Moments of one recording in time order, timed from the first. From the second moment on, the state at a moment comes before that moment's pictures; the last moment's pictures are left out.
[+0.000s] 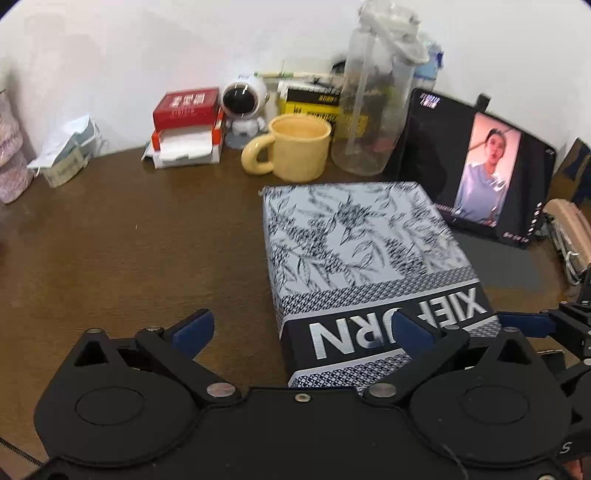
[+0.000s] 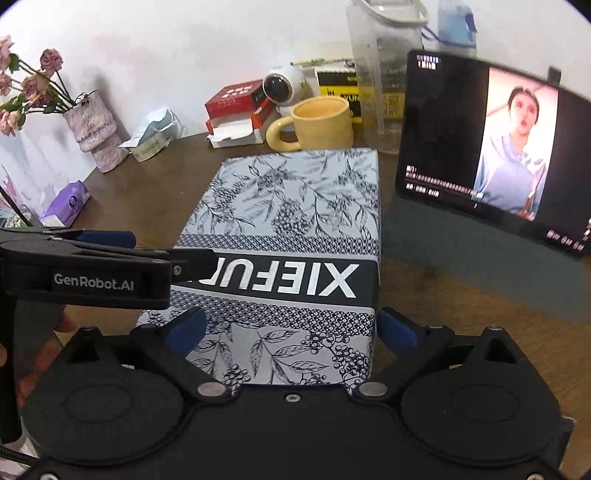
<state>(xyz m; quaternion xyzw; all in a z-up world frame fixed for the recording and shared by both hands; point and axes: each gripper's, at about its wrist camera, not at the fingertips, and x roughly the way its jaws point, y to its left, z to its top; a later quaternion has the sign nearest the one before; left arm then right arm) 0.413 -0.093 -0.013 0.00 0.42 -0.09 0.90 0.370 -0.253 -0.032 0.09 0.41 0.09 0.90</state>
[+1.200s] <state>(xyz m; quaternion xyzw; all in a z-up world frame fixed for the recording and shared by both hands) 0.127 -0.041 0.067 -0.02 0.35 -0.05 0.94 0.121 -0.124 0.034 0.04 0.36 0.09 0.93</state>
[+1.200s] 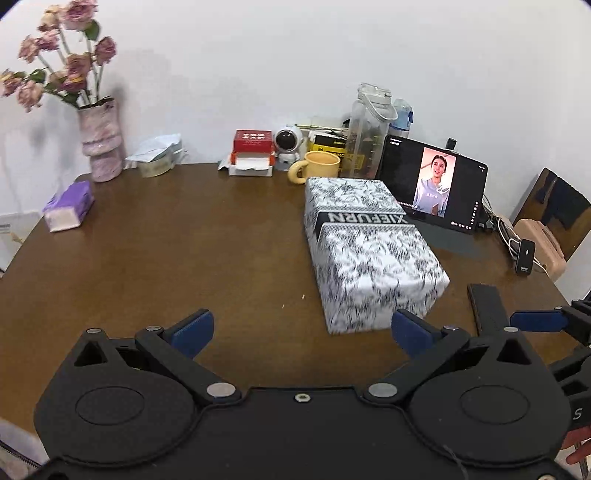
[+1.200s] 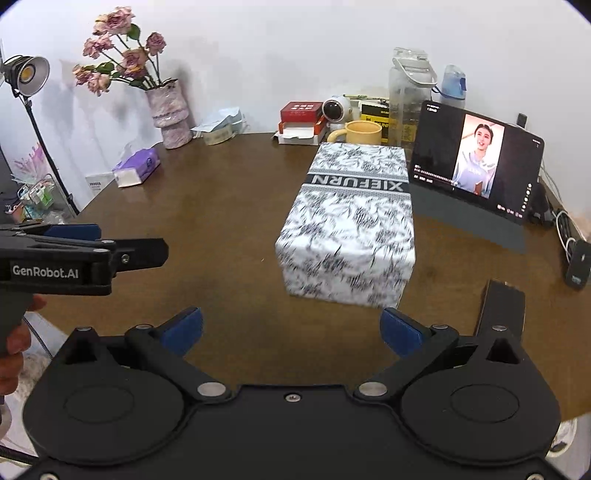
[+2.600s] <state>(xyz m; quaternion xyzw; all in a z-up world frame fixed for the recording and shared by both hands) 0.024 -0.017 0.064 -0.04 0.35 -0.01 0.93 0.034 -0.110 0.032 0.04 0.38 0.07 0.92</state>
